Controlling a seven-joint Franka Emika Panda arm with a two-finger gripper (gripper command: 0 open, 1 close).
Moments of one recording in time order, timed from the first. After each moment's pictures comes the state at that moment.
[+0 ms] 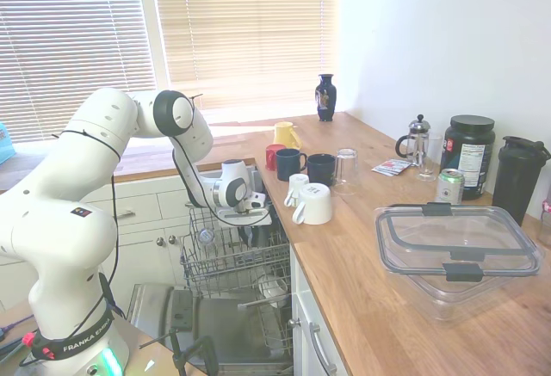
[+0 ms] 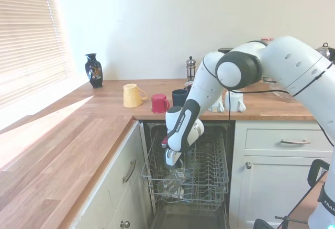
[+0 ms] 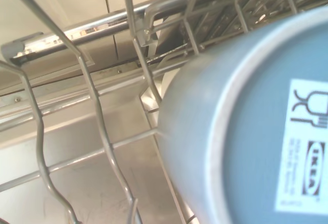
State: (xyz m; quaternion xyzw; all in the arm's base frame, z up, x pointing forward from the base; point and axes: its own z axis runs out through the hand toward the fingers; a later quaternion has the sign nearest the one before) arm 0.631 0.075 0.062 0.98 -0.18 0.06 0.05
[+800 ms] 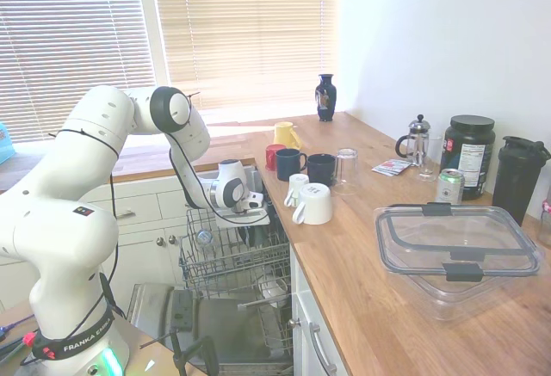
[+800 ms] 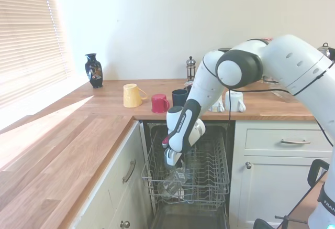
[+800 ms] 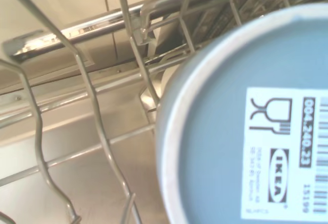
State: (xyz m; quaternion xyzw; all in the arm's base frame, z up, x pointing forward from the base) arm 0.614 0.083 0.070 0.98 -0.17 0.07 0.05
